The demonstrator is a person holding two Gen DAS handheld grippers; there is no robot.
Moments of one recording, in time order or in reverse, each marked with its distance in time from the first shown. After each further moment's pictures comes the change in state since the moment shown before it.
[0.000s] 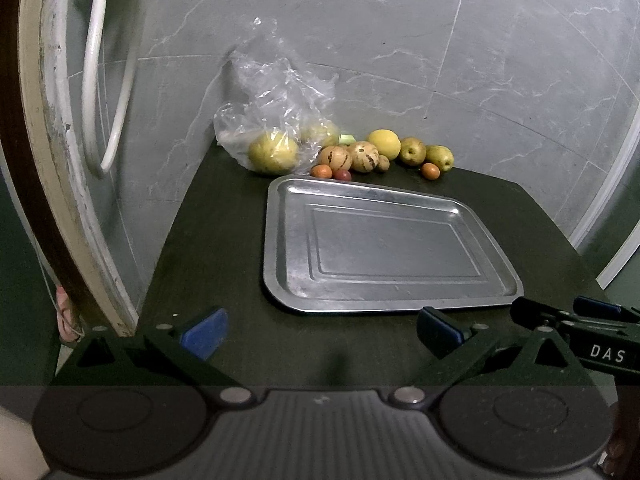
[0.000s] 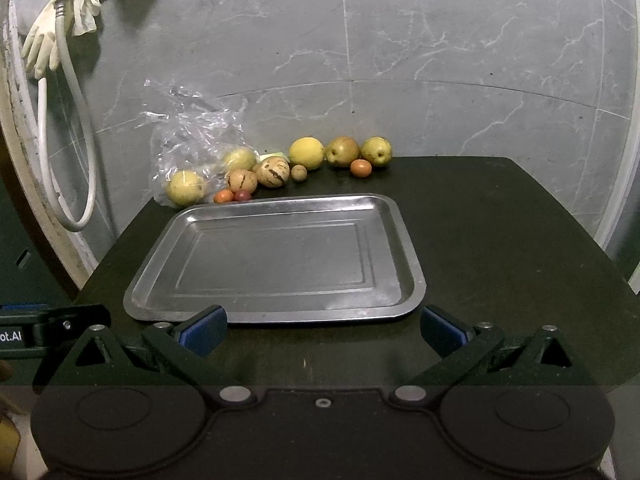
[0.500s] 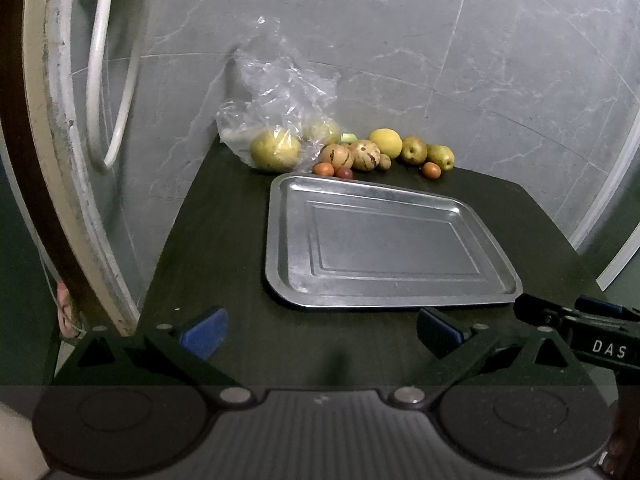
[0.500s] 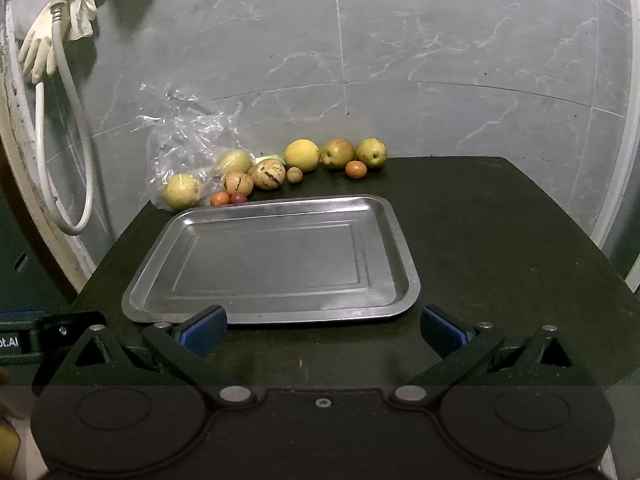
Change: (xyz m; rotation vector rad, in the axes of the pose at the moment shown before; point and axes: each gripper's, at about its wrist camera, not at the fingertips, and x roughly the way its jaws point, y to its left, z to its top) left arm -0.003 0.002 -0.001 -0.013 0.004 0.001; right arm -0.002 -0.002 0.000 0.008 -0.006 -0.006
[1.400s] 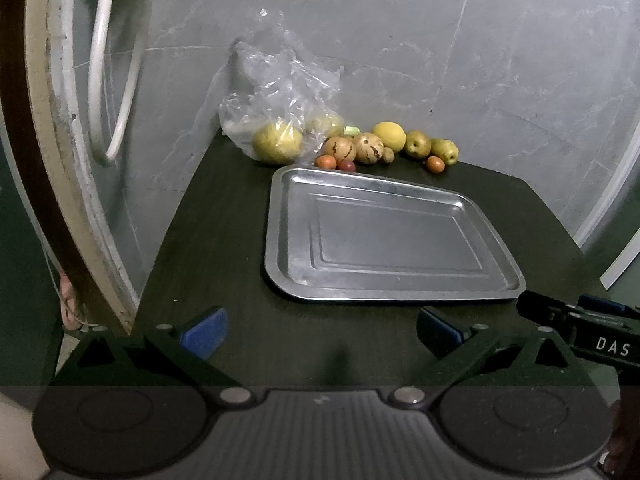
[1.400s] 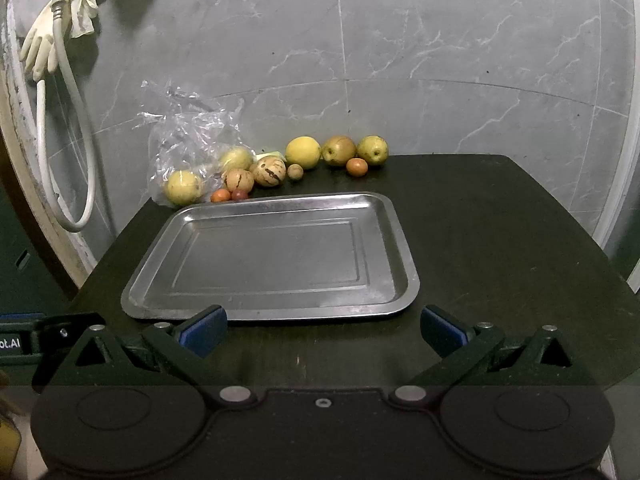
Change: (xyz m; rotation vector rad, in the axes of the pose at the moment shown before) left arm 0.003 -0.004 0.001 -0.006 0.022 0.012; right arm -0.001 -0.002 -0.001 -0.002 0.007 0.004
